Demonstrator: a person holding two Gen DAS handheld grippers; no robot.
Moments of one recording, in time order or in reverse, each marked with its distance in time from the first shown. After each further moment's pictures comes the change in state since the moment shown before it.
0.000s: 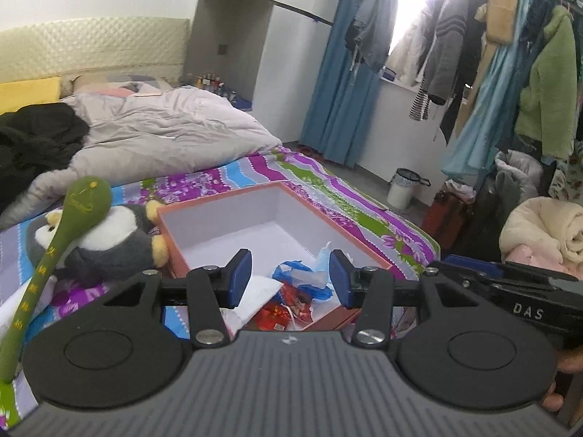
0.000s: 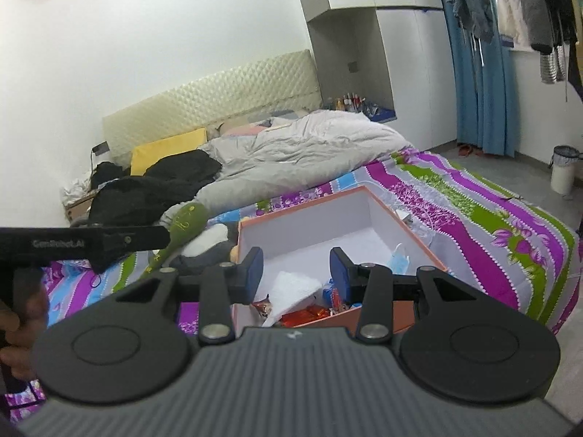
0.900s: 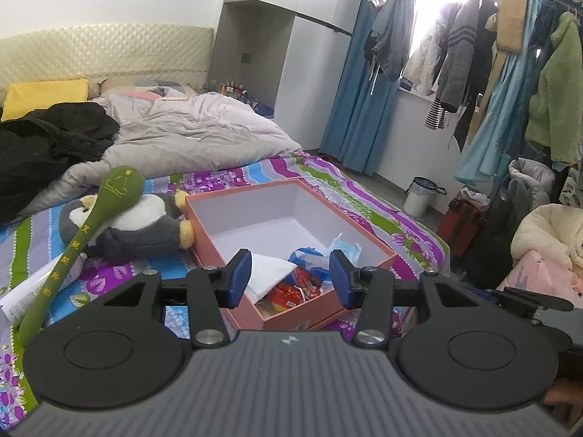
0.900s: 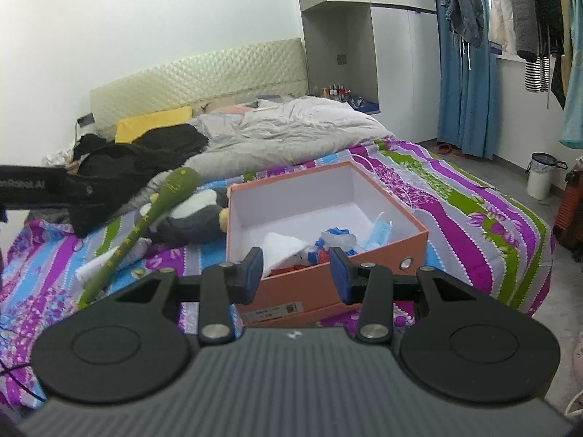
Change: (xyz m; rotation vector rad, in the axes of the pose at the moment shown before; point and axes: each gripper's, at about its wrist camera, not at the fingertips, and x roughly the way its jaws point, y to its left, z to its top) left arm -0.063 -0.010 -0.031 -0.022 -0.027 0.070; right arm -0.025 0.024 -0.045 -0.049 0.052 -0.088
